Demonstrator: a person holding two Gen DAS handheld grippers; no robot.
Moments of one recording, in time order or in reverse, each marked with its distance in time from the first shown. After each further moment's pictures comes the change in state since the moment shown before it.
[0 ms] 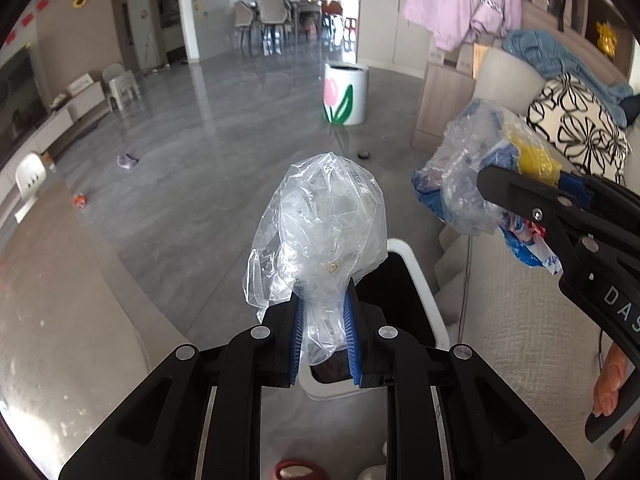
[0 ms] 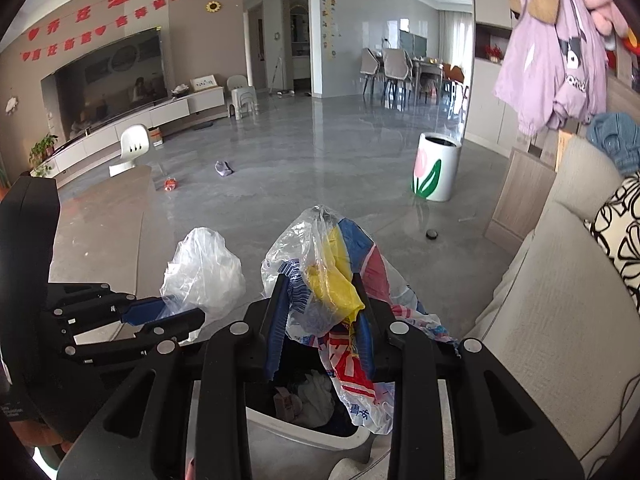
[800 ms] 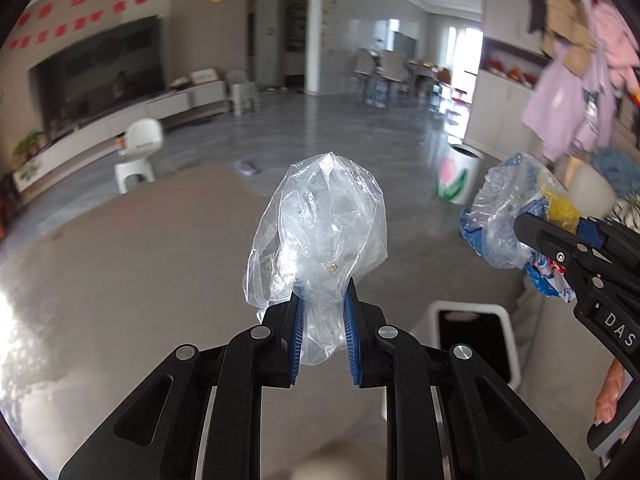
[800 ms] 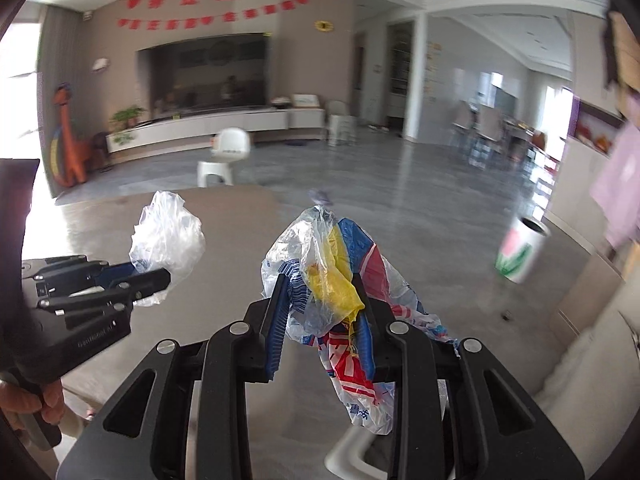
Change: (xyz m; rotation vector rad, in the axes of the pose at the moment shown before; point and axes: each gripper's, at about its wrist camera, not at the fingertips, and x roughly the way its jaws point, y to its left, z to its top) left arm -0.139 0.161 -0.039 -0.291 -0.202 0.235; right arm -0.034 0.175 0.068 -0.231 -0.106 0.187
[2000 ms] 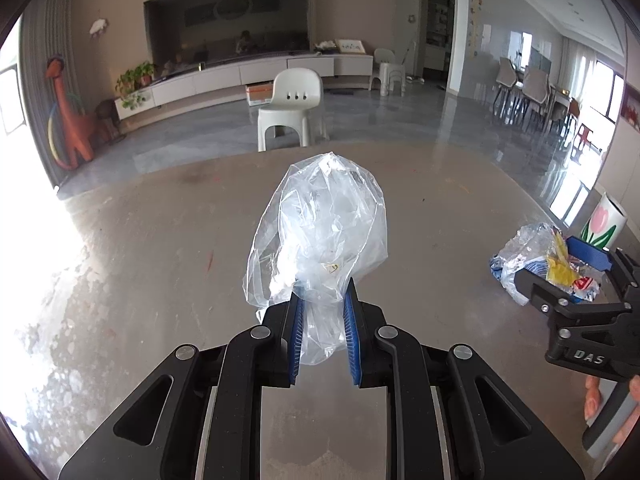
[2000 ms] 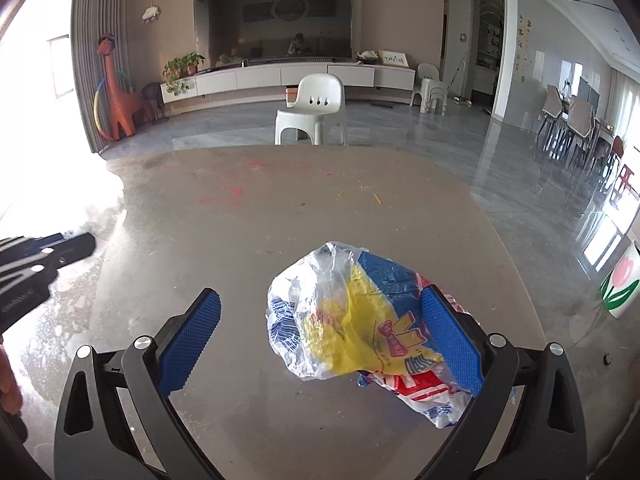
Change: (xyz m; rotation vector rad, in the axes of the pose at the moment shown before) left arm 0.083 0.379 -0.017 -0.298 0.049 0.396; right arm 0.295 0.287 0.061 -0.161 0.146 0.259
